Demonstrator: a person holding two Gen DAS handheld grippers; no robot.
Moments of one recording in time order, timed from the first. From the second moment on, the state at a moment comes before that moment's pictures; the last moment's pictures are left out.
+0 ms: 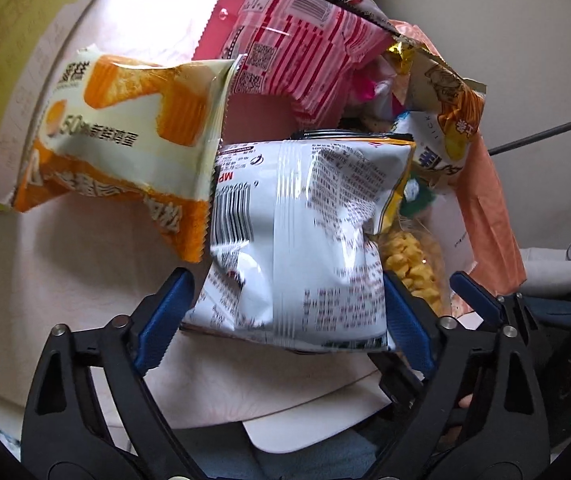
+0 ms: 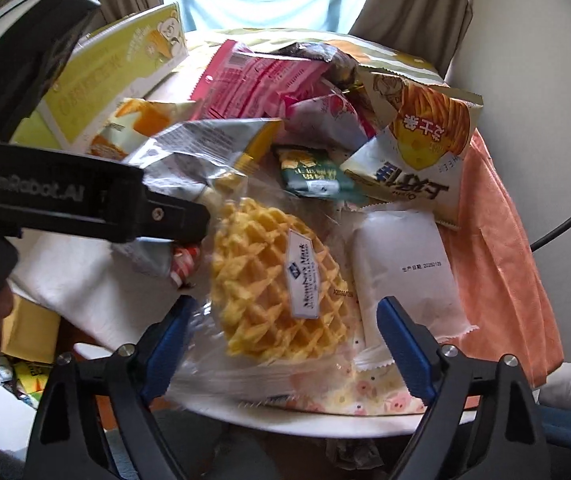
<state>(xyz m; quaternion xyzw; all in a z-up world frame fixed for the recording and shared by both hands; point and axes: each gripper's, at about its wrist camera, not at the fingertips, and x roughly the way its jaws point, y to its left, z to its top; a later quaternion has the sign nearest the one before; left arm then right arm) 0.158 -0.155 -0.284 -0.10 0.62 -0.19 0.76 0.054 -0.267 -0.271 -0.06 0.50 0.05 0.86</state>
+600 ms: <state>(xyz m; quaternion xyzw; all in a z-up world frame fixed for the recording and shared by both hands) 0.151 -0.164 -0.287 -0.09 0.61 -0.20 0.76 0.063 -0.260 -0.285 -0.09 0.49 0.04 0.87</state>
